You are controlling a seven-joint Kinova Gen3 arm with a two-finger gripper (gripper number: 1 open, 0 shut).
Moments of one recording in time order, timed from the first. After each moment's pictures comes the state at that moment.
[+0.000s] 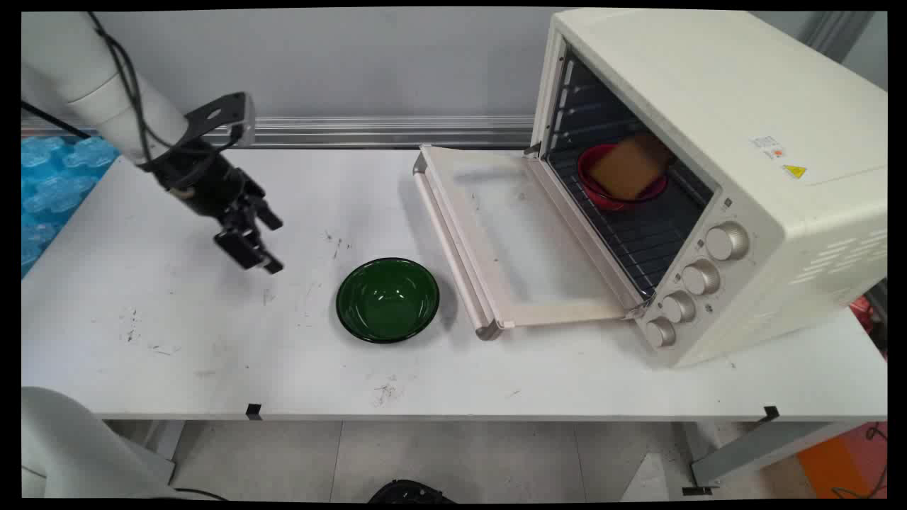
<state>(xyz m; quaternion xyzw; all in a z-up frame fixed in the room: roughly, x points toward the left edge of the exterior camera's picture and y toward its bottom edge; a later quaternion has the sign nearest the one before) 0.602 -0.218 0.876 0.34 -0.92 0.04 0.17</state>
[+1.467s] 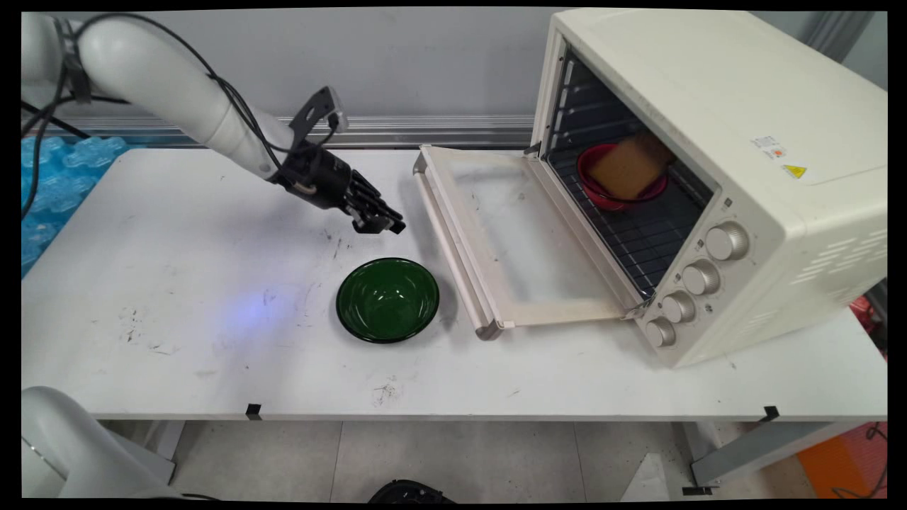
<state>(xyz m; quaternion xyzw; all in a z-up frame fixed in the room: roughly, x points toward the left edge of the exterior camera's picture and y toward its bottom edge) 0.547 -0.289 0.806 0.35 -0.87 0.09 0.34</state>
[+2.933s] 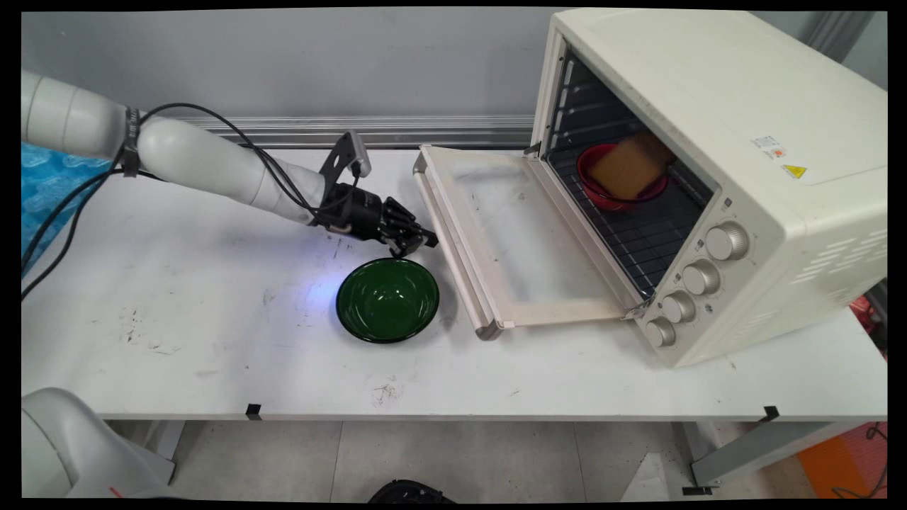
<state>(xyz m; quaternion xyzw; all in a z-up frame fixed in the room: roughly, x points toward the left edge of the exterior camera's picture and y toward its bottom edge) 0.524 -0.290 0.724 0.32 -0.84 0.13 0.42</state>
